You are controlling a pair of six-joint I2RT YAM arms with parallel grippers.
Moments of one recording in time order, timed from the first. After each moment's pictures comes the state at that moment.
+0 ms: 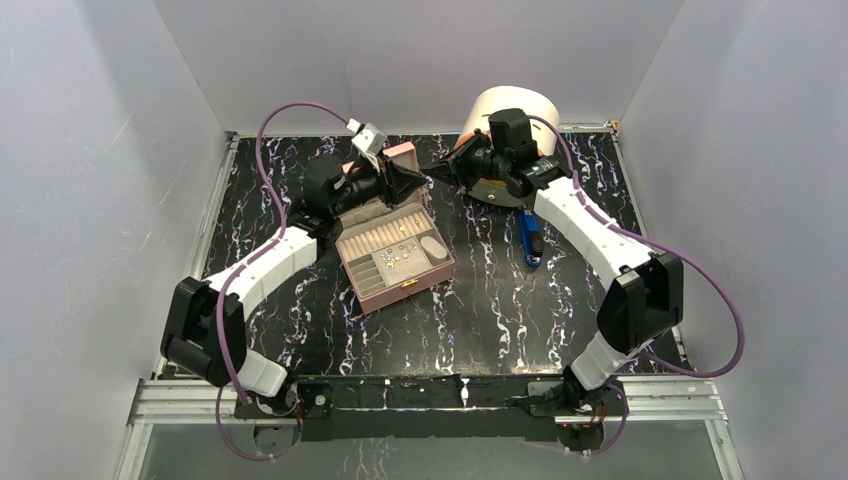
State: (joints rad) left arm -0.46 1.47 1.02 0.44 0.56 -0.29; right arm 0.51 1.62 1.50 -0.37 -0.42 1.39
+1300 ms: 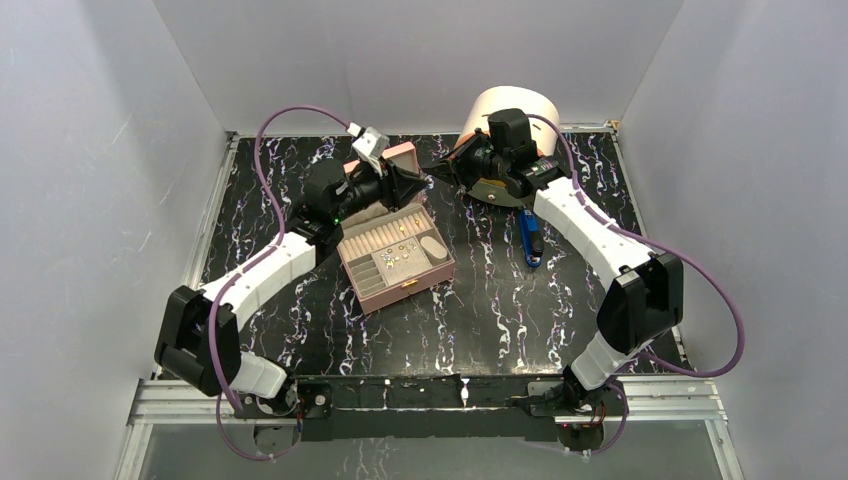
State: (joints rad) left arm -0.50 1.42 1.00 0.39 0.45 -0.26; right arm 0.51 1.62 1.50 -0.36 -0.38 1.38
